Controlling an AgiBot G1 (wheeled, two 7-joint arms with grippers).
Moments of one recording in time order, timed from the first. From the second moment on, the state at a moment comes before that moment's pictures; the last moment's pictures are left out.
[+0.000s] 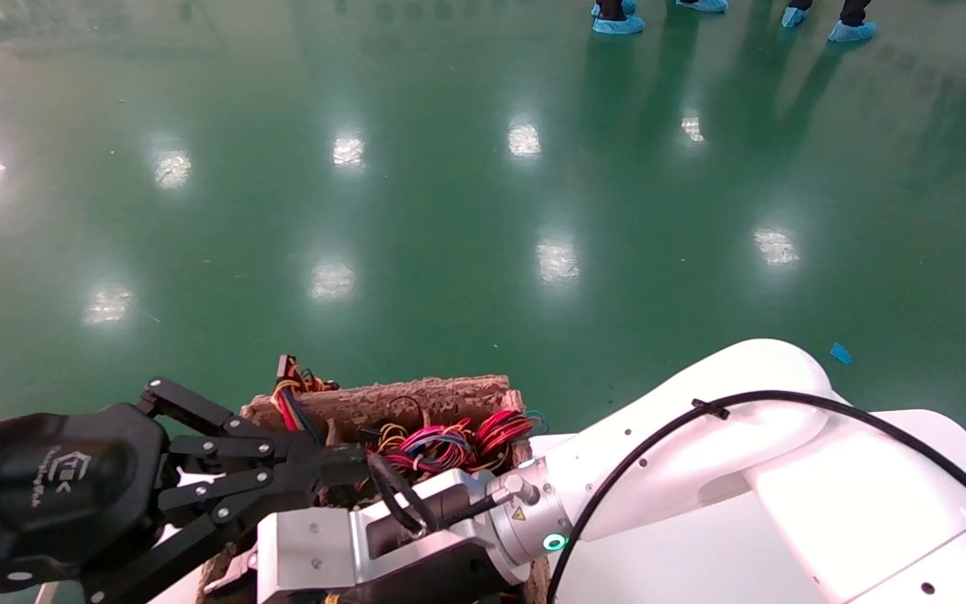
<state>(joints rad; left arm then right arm) -1.09 0.59 0.35 -1.28 0.68 1.47 -0.15 1.39 -1.33 -0.79 0.92 -1.30 -1.40 0.05</state>
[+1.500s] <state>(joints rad) -1.09 0.58 0.35 -1.28 0.68 1.47 -0.15 1.33 -1.18 -0.66 0.97 -1.05 -1.38 0.01</state>
